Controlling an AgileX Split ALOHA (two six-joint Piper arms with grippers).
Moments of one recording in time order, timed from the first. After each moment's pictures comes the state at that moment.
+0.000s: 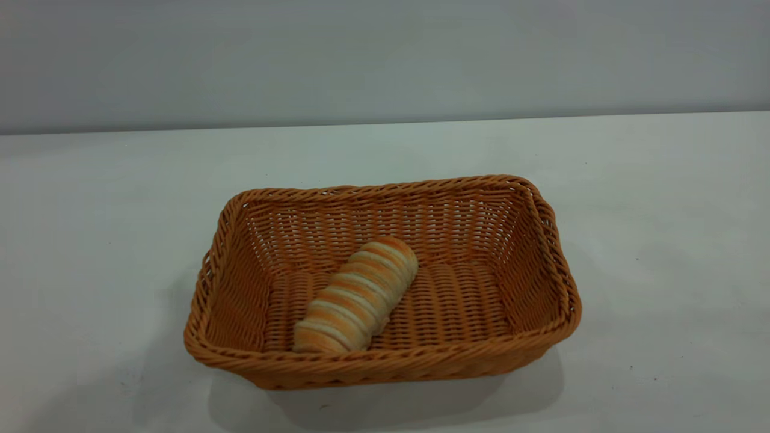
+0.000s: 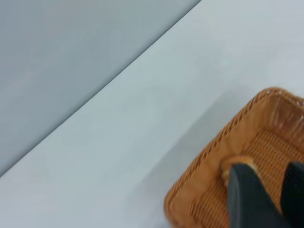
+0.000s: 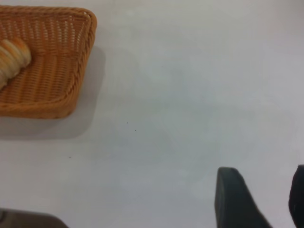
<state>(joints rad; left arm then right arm) -0.42 1.42 -1.49 -0.14 0.80 0.37 0.01 -0.02 -0.47 0.08 1.14 -0.10</state>
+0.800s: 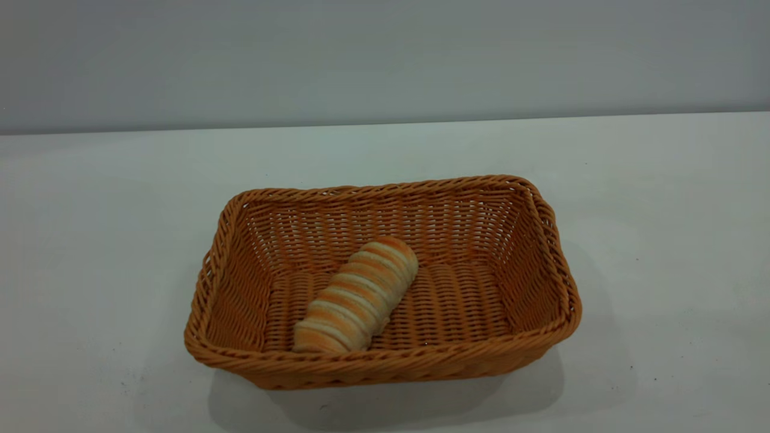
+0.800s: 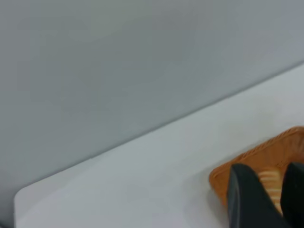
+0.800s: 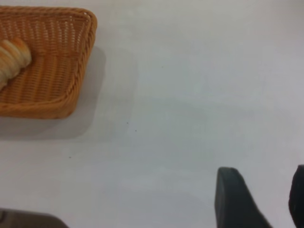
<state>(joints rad) -0.42 0.57 -1.42 0.09 1.17 0.10 0.01 -0.02 -0.47 0.08 1.14 -0.10</state>
